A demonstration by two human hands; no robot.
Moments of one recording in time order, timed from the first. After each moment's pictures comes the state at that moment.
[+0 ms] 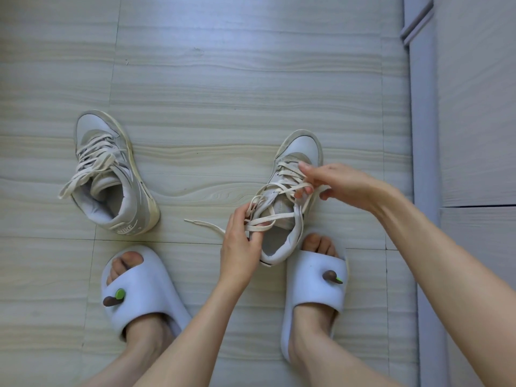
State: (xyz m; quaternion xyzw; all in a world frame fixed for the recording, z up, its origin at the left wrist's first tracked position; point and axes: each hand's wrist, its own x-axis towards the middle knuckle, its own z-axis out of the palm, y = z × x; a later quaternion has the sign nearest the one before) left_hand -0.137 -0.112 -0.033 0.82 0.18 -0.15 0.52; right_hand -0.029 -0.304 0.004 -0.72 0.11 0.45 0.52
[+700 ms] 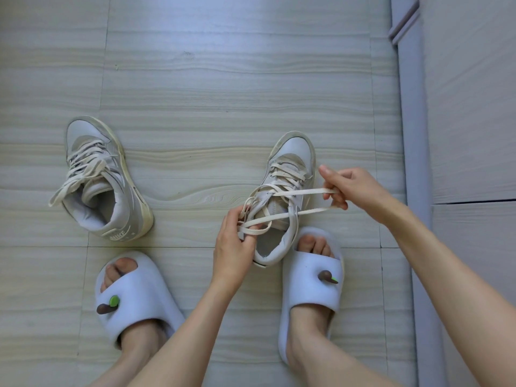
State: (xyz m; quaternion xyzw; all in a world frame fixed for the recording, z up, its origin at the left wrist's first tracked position) left_hand -0.134 -0.109 -0.034 0.83 0.16 -0.14 0.52; right_hand -0.052 -0.334 -0.007 -0.75 0.18 0.29 0.57
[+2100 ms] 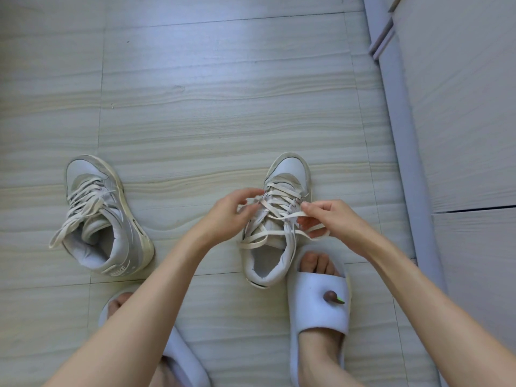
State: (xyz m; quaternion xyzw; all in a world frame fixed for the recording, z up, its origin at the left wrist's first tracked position) left_hand -0.024 -0.096 -0.006 0.84 -0.07 -0.35 0.41; right_hand -0.071 -0.307 -0.013 -0.67 0.25 0.32 0.63
